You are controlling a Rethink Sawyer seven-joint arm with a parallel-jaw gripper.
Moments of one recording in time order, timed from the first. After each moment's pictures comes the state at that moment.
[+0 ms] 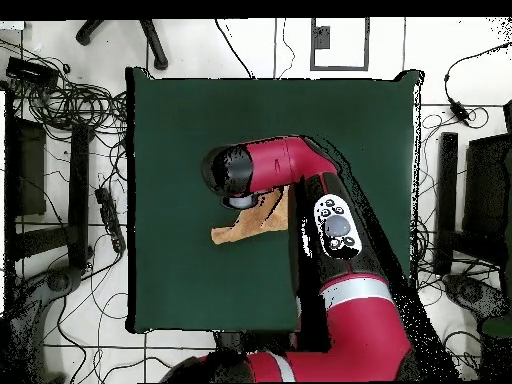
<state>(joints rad) -0.22 -0.49 0.27 1.34 -0.43 0.93 1.89</state>
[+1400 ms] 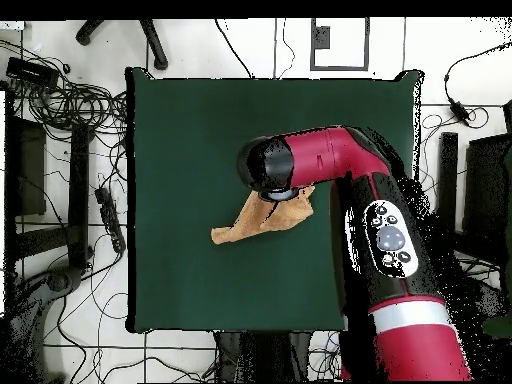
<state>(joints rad) -0.34 -0.58 0.34 1.35 -0.56 0.93 1.77</state>
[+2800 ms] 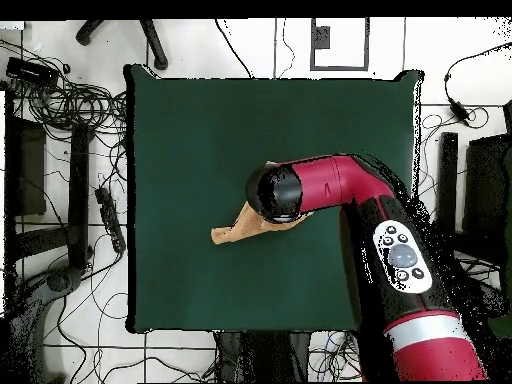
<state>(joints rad) -0.41 -0.61 0.37 1.51 -0.57 0.80 1.77</state>
